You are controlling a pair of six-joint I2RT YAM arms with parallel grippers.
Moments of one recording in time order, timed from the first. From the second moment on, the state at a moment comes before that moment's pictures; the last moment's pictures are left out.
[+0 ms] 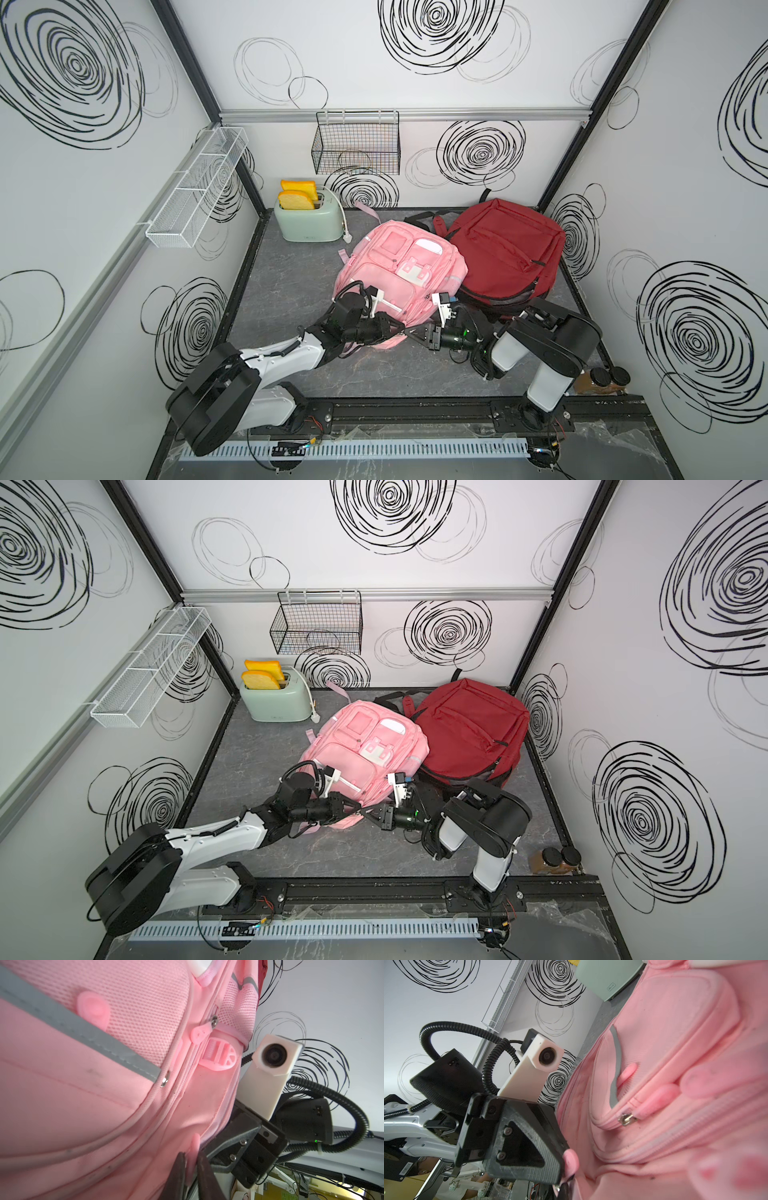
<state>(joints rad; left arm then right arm) -0.65 1.27 0.41 0.32 0.56 -1.07 0.79 1.77 0.23 1.39 -0.58 1.01</state>
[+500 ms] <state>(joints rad) -0.66 1.32 0.42 0.33 0.58 -1.03 0.78 1.77 0.23 1.37 -0.59 1.01</state>
